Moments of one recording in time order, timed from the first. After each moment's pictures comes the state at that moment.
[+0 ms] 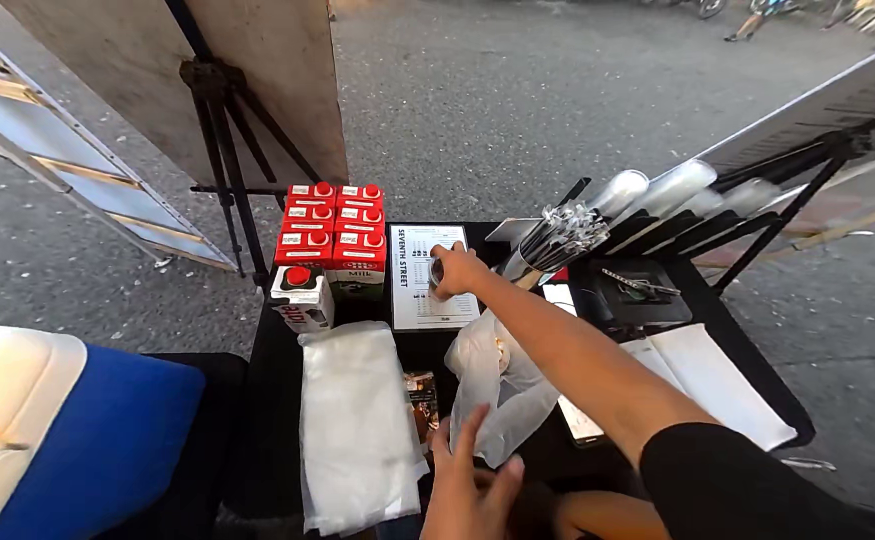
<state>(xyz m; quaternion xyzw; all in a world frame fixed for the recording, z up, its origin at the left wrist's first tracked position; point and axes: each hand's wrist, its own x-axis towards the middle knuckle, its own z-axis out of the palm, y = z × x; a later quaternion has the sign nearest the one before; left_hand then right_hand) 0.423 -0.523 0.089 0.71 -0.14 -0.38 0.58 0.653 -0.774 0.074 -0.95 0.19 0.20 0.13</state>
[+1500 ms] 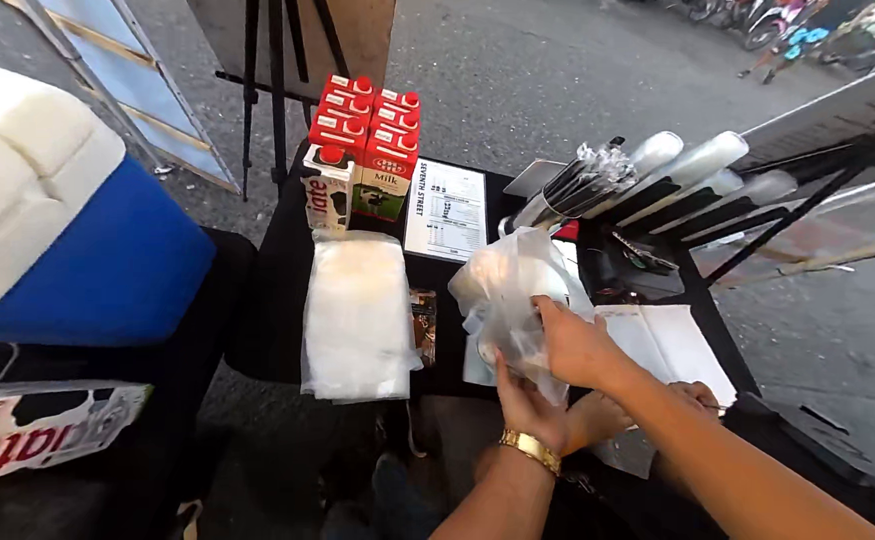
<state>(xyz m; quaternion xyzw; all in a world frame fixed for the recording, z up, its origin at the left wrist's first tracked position) 0.332 -0.645 0.018 0.04 0.40 -0.40 0.82 0.384 -0.712 0.115 -0.93 0.24 0.26 0.03</state>
